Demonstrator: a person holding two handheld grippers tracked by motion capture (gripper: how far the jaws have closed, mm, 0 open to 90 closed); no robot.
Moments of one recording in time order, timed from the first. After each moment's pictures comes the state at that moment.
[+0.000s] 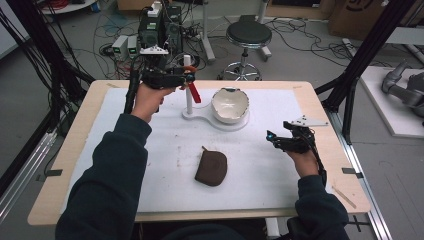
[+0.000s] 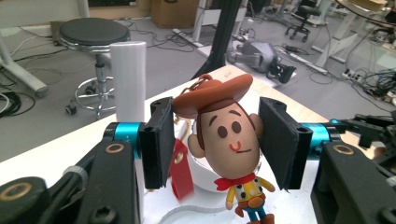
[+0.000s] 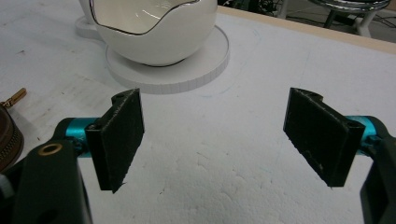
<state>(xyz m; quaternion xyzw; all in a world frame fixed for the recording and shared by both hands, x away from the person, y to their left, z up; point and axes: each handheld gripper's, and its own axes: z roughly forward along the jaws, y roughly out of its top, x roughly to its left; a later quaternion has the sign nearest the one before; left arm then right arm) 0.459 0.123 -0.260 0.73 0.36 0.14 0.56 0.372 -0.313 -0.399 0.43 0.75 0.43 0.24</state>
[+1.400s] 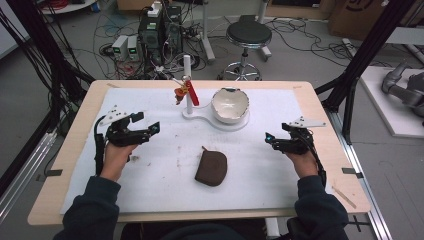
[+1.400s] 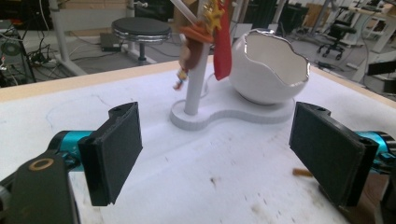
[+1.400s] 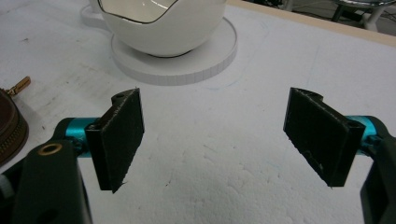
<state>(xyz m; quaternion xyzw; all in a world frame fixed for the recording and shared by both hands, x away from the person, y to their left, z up) 0.366 0.220 -0.391 0.69 0.39 0.21 0.58 0.370 -0.310 -0.401 0.43 0.76 0.42 0.23</state>
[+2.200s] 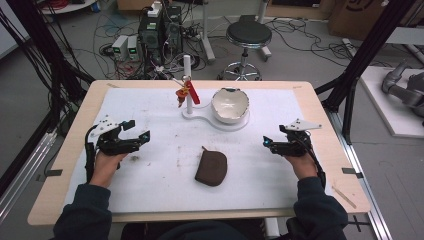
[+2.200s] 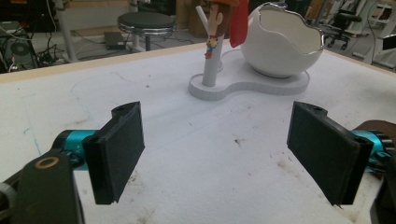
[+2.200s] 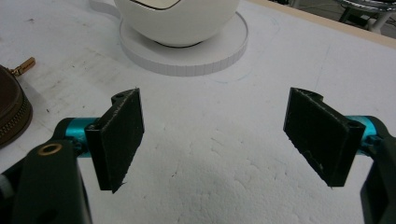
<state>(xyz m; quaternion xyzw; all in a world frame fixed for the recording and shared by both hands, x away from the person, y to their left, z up) 0.357 0.251 -0.418 0.70 0.38 0.22 0.57 0.366 -0.304 -0.404 0.40 0.78 0.41 0.24</state>
